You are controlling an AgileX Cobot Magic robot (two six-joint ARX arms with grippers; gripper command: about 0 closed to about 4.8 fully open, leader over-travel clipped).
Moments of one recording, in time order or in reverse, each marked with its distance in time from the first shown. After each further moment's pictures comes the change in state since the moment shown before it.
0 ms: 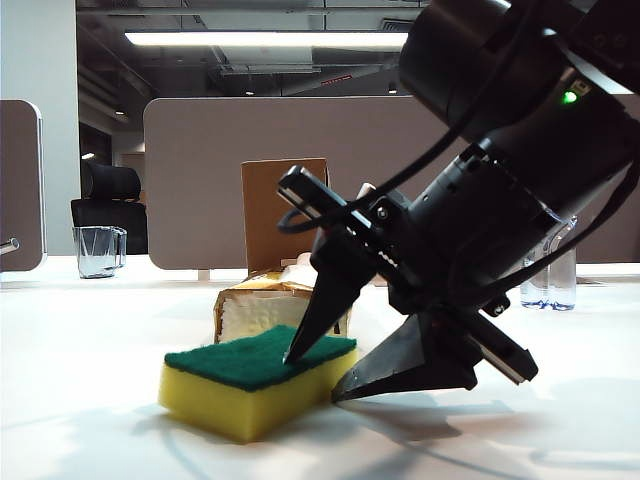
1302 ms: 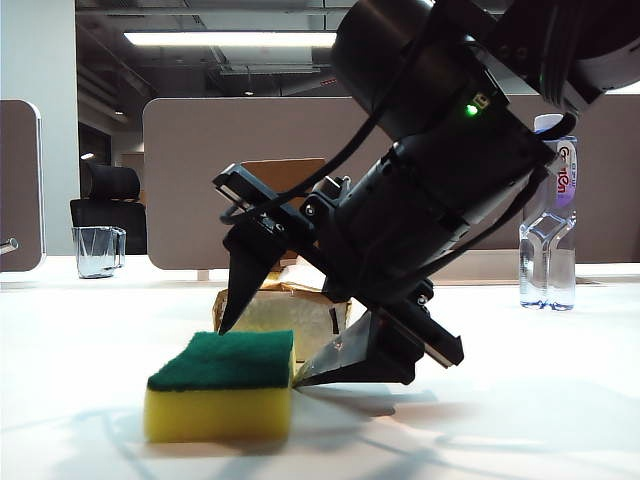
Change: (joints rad) left arm 0.000 -0.008 0.051 -0.048 -0.001 0.000; right arm 0.070 0.123 0.103 0.053 0.099 0.059
